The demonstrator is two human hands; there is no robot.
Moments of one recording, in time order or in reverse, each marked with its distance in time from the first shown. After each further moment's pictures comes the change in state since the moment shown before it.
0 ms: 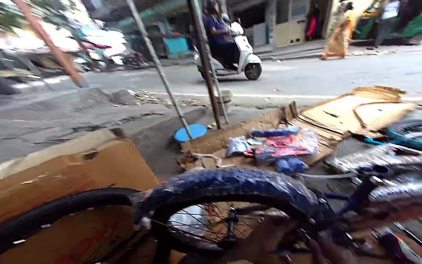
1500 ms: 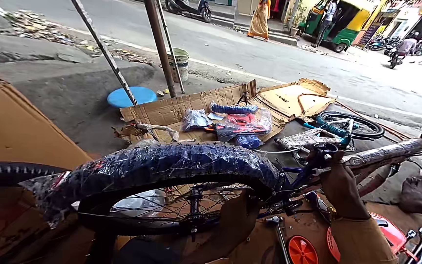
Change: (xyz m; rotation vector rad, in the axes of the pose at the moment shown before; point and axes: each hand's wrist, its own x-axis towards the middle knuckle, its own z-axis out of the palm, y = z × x) left_hand -0.018 -0.026 0.037 0.540 0.312 0.249; right_hand 0.055 0.005 -0.120 0.732 0.457 -0.108
